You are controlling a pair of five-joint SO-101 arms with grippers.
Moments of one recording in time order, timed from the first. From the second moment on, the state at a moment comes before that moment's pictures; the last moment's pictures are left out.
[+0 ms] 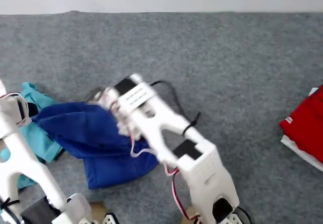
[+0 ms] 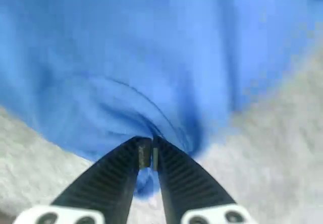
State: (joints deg) left arm -41.2 -17.5 18.1 75.1 -11.9; right arm -40.5 35.9 -27.6 97.4 25.9
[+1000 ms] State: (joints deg) left arm -45.7 -17.5 17.5 73.9 -7.5; right arm -38.9 27.2 -28.4 100.5 27.8
